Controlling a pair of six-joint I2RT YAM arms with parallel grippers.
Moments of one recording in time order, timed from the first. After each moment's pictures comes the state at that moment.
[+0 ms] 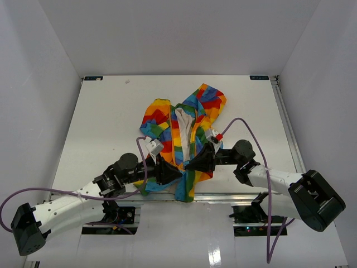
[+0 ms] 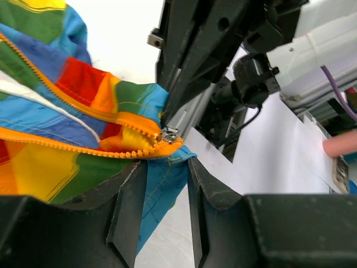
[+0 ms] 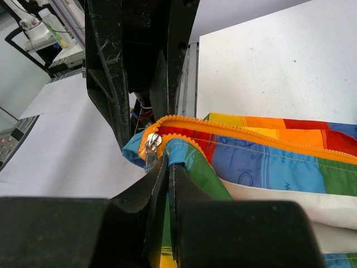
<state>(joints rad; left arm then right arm) -0.95 0.73 0.40 0.17 0.28 -0.52 0.68 1.20 0.33 1.03 -0.99 0.45</state>
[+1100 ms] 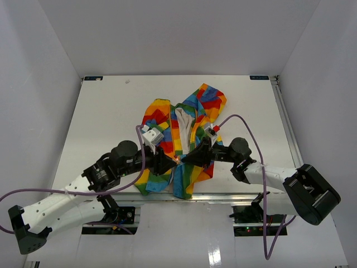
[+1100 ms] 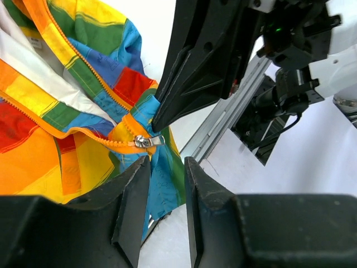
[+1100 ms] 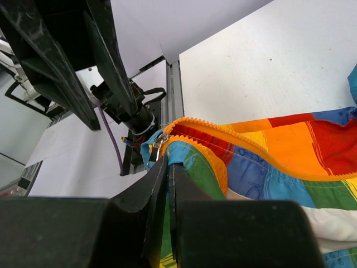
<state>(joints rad) -0.95 0.74 0.72 -0.28 0.13 -0.39 0.70 1.26 0.36 1.04 -0.83 0.59</state>
